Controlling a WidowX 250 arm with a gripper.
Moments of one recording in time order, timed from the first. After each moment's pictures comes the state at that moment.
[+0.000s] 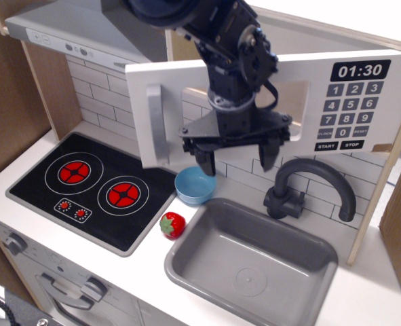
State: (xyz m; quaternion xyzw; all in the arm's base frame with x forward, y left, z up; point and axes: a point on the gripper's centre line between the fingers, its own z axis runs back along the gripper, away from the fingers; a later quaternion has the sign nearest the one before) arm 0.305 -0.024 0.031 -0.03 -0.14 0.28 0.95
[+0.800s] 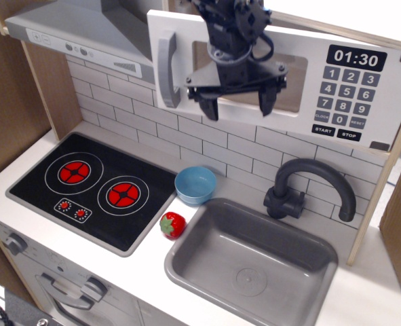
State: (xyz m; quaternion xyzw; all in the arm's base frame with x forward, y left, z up) arm 0.364 0.004 0.049 -0.03 -0.22 0.26 0.94
